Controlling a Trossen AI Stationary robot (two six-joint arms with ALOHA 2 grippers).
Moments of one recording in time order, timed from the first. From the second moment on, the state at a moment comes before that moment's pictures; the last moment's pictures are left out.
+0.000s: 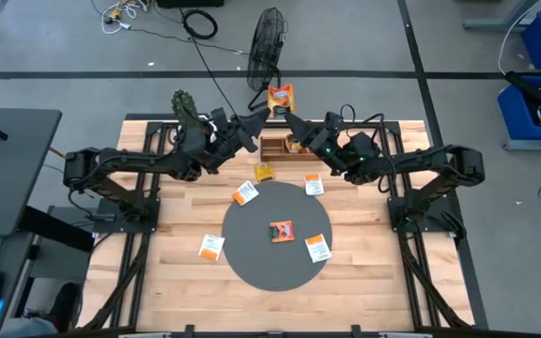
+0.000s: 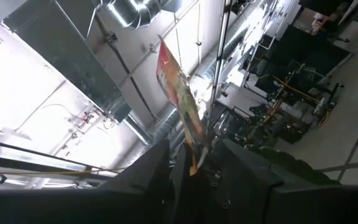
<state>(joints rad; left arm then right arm) 0.16 1.47 1.01 0.93 -0.43 -0.60 -0.16 1.50 0.91 1.14 0.33 0.88</state>
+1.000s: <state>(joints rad) 0.16 1.47 1.01 0.88 -0.20 -0.59 -0.29 1.28 0.98 0.67 0.14 0.72</state>
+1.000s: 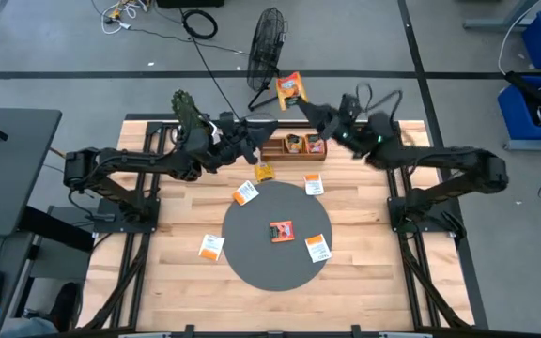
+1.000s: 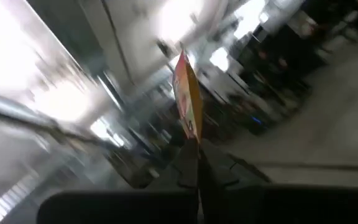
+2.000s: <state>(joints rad) 0.06 1.23 1.01 -0.14 0.09 -0.42 -0.56 2.00 2.14 -1.46 -0.06 -0.09</state>
